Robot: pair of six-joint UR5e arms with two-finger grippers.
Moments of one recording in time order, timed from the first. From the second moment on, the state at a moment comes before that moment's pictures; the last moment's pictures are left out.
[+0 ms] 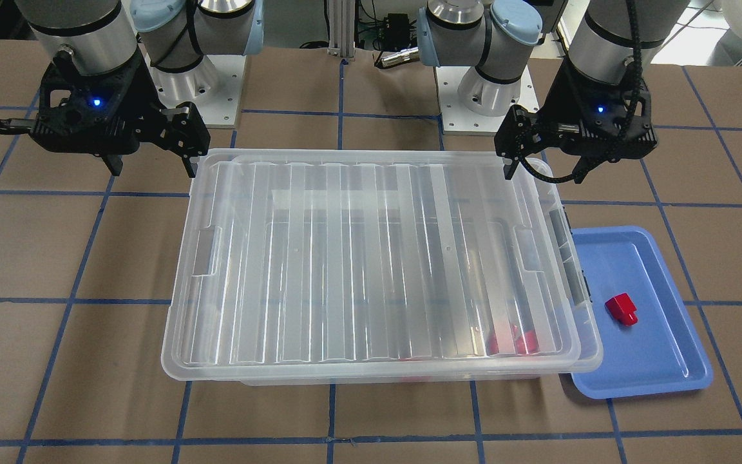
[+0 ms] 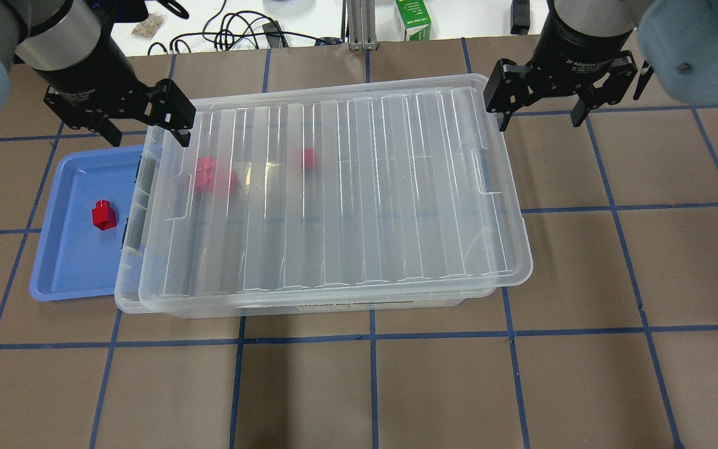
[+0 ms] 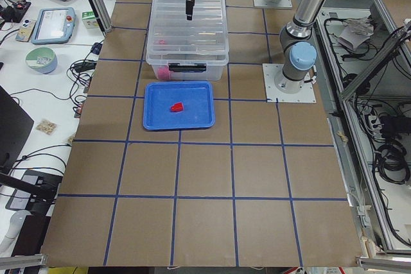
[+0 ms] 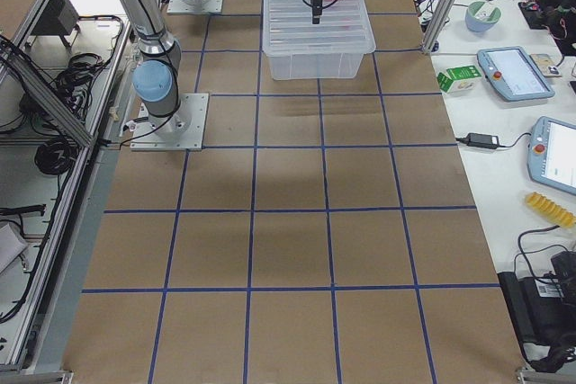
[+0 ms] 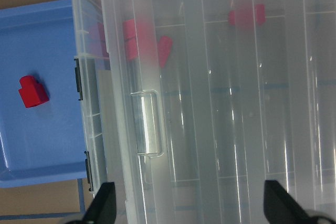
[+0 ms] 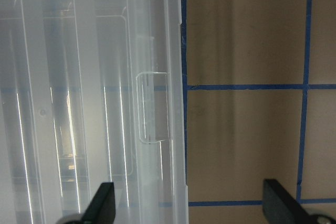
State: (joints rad) left arm -1.52 -1.56 -1.57 -1.52 1.58 0.11; right arm 1.61 -1.54 1.52 -1.60 -1.59 0.04
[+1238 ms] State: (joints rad) left arm -1.42 -1.59 -1.56 -1.54 1.59 0.13; right arm 1.60 -1.42 1.61 -1.70 -1.60 0.04
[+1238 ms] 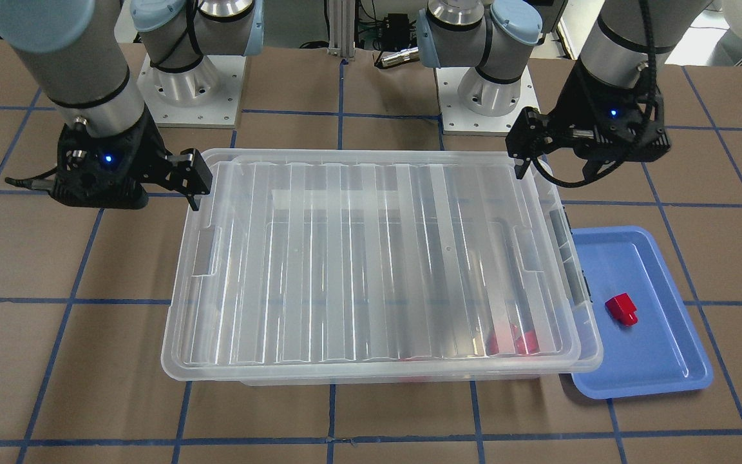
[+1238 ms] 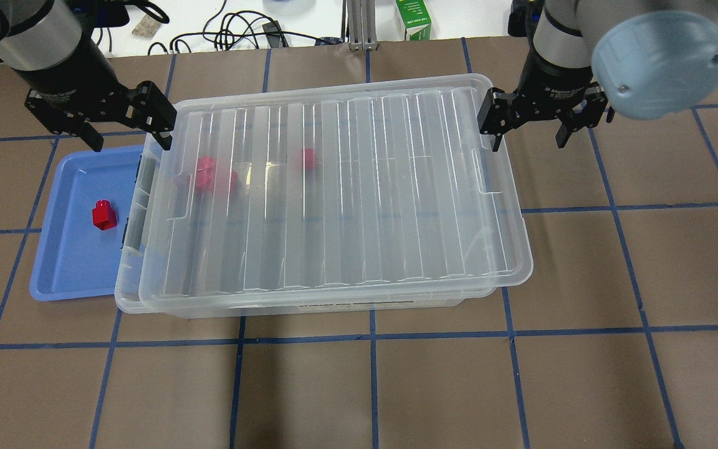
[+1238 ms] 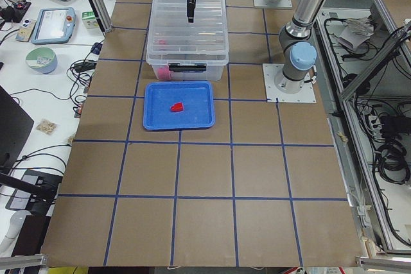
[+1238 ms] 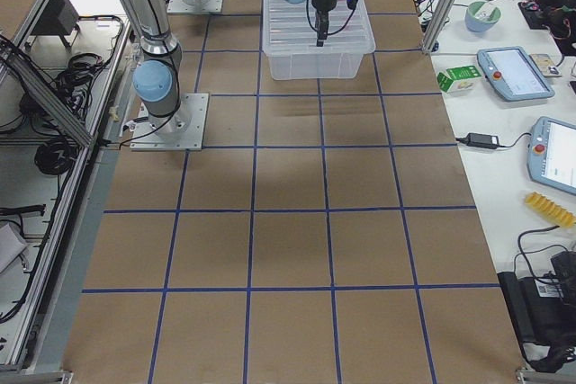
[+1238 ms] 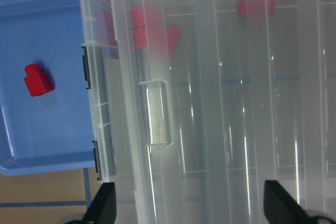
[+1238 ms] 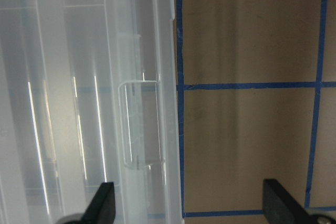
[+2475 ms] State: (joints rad) left arm -1.04 -1.98 -1.65 -1.20 1.53 0.38; right arm 1.58 -1.36 1.69 -1.80 -1.87 -0.02
